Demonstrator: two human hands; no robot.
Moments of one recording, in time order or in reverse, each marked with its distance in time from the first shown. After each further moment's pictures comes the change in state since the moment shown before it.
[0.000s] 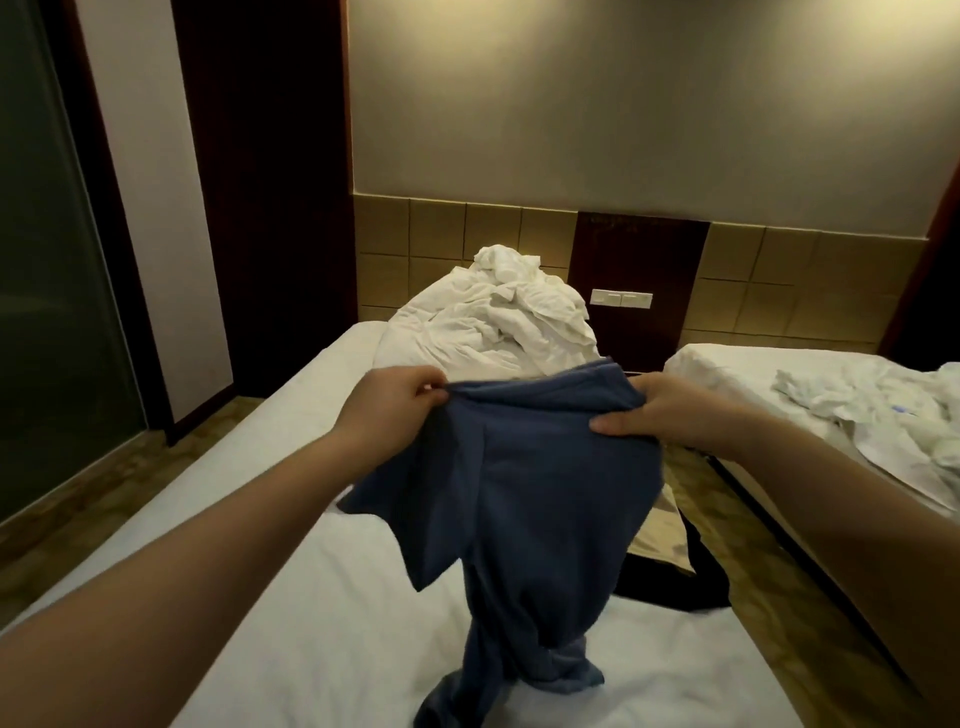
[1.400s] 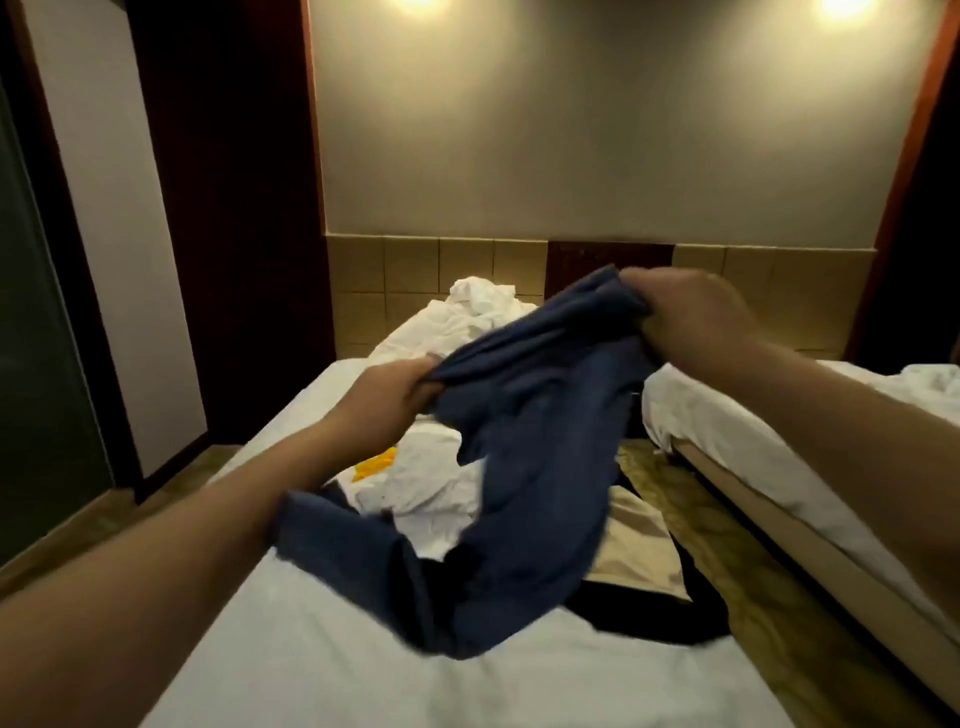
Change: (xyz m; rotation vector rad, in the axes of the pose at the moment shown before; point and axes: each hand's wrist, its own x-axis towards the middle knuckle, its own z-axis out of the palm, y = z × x) left_hand 0.062 0.005 -0.013 0.107 0.128 0.416; right_hand 0.007 -0.035 -0.060 -0.902 0.704 -0.439
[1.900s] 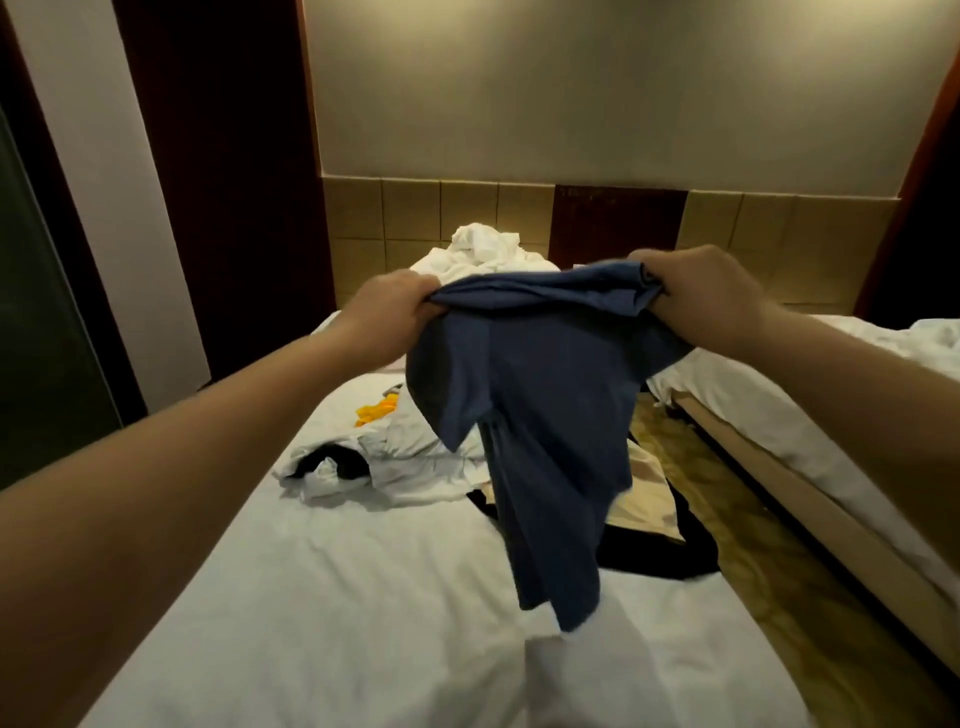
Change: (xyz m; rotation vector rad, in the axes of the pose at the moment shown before) left_hand 0.011 0.009 -0.005 0.061 -0.134 -0.066; right_hand -0.015 0.015 0.020 0.195 -0.050 0.019
